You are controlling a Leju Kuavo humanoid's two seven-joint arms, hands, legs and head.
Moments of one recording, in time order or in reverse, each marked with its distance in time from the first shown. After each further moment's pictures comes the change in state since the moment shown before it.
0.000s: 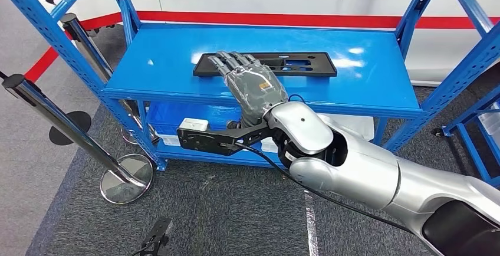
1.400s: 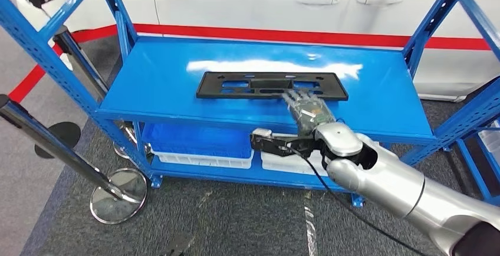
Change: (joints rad) left arm 0.003 -0.026 -0.164 0.000 -0.146 -0.055 0.026; right arm 0.152 -0.222 -0.018 0.156 -0.002 0.084 0.015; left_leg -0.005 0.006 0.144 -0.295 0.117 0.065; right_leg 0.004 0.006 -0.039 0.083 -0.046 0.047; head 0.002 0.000
